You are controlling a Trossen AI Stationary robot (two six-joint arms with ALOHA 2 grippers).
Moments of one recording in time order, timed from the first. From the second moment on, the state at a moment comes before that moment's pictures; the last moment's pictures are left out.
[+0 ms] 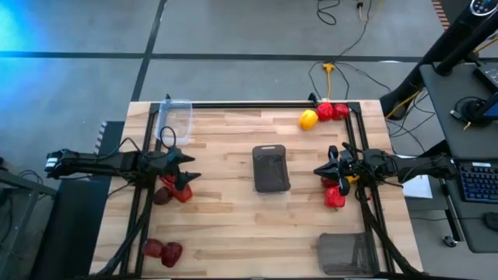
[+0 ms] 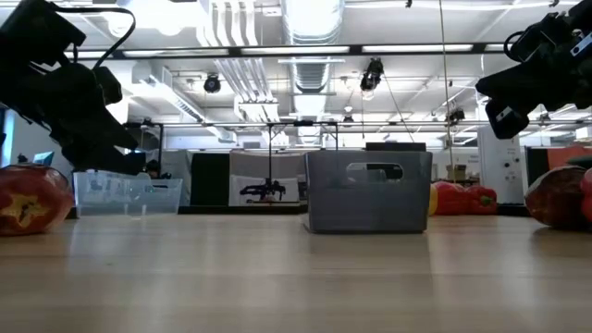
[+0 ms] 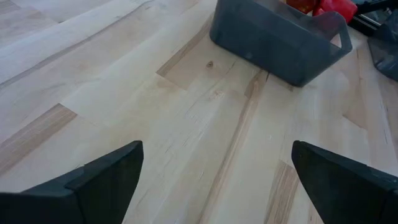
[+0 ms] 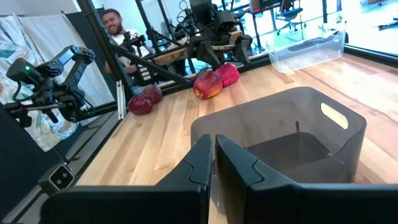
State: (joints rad) left arm -0.01 0.36 0.15 -0.35 -0.22 -0.51; right arm 0.03 0.09 0.03 0.00 -0.07 0.31
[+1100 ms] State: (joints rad) left arm -0.01 0.40 0.15 0.02 -0.43 -0.95; right arm 0.03 0.09 0.03 0.00 -0.07 0.31
